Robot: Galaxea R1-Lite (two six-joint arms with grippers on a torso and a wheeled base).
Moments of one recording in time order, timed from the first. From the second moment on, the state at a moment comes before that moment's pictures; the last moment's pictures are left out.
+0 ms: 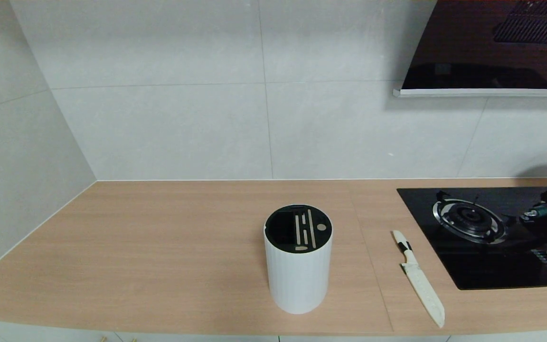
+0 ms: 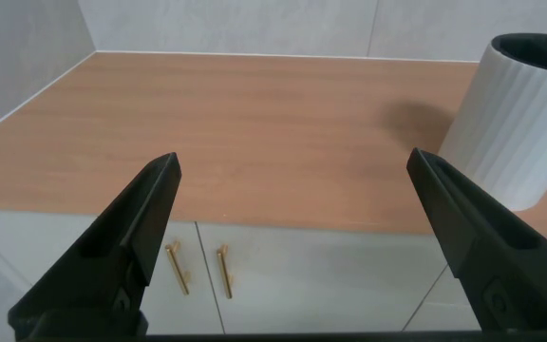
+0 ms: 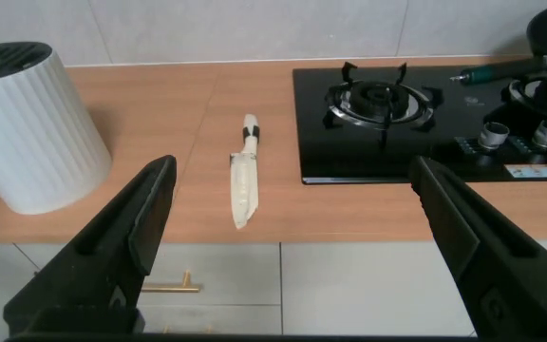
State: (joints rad) left arm 0.00 0.00 0.00 0.00 0.05 -0.02; right arm 0.00 0.00 0.00 0.00 -0.01 0.01
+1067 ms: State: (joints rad) left arm 0.00 0.00 0.00 0.00 0.05 -0.02; right arm 0.07 0.79 -0.41 -0.14 0.02 -0.02
